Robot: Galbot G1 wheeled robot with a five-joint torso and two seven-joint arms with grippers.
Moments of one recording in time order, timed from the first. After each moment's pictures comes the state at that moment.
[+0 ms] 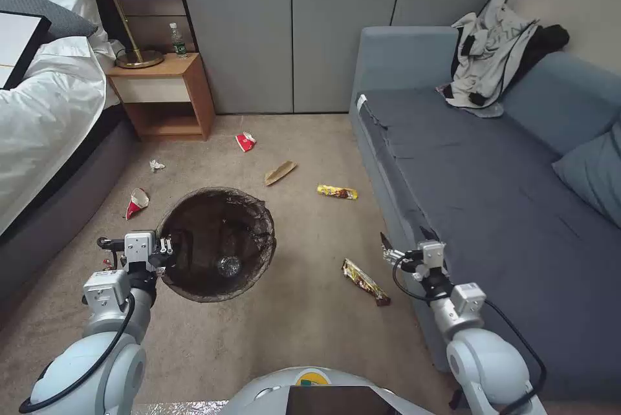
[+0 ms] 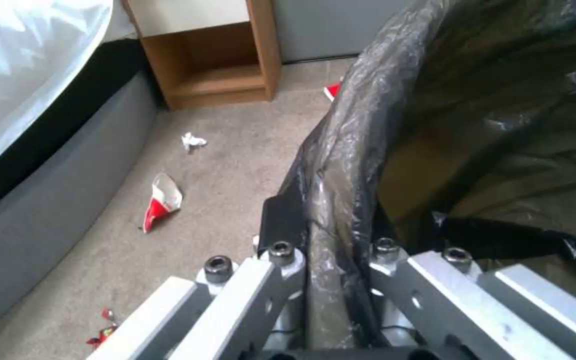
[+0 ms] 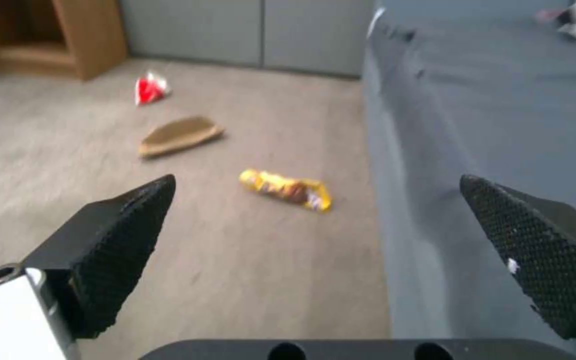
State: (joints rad) left arm 1.71 -1.44 -0.80 -2.50 -0.18 0.59 -0.08; right arm -1.64 1.34 0.65 2.15 0.17 -0.19 -0.13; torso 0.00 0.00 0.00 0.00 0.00
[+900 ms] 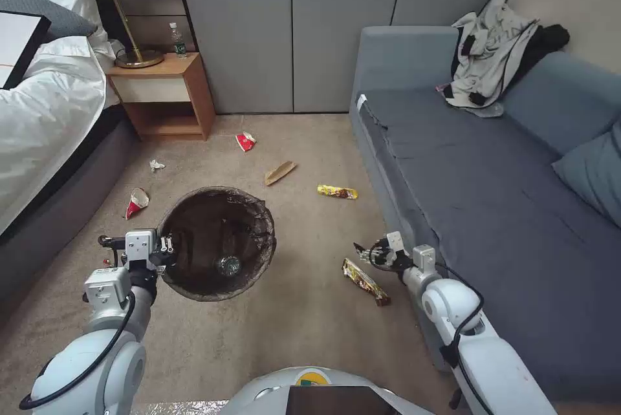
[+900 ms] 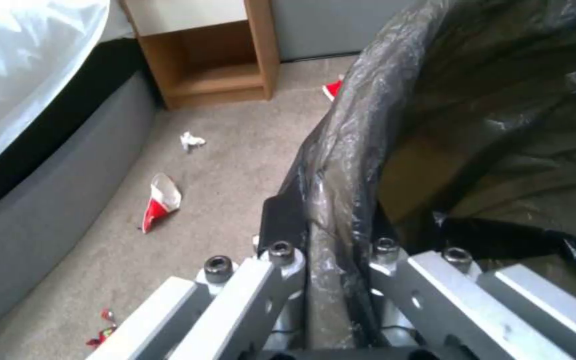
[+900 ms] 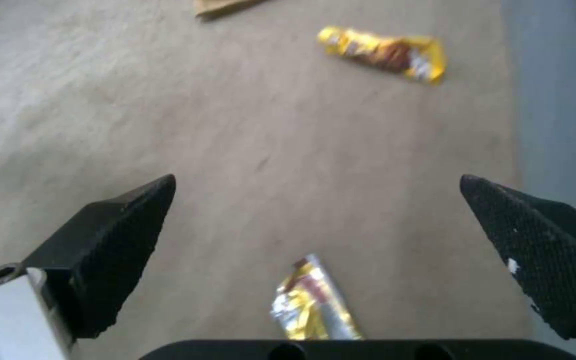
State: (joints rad) left arm 1.70 -1.42 -0.80 -2.50 -0.18 0.60 -0.08; right arm -1.32 1.19 0.48 1.84 0.36 -0.53 -0.21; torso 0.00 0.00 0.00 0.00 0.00
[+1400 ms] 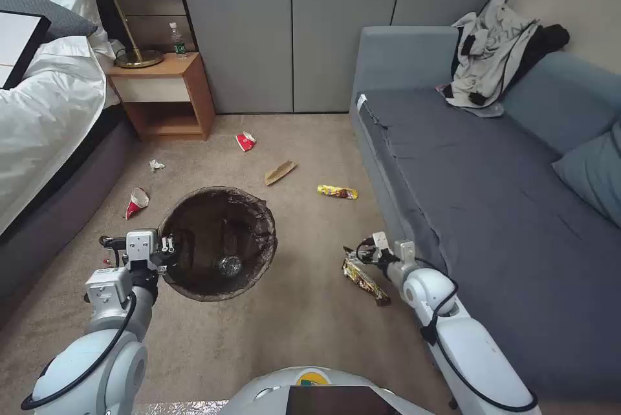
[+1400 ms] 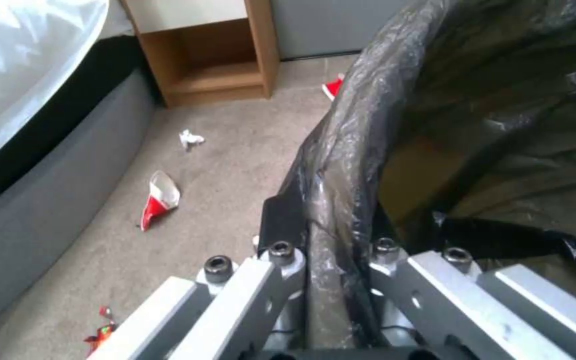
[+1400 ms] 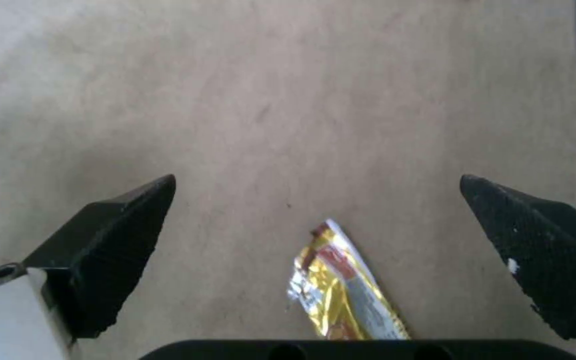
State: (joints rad) left arm 1.70 -1.43 -0.80 -2.50 -0.18 0.60 -0.08; right arm -1.20 1.22 0.37 1.68 0.38 -0.60 -0.11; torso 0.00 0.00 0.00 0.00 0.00
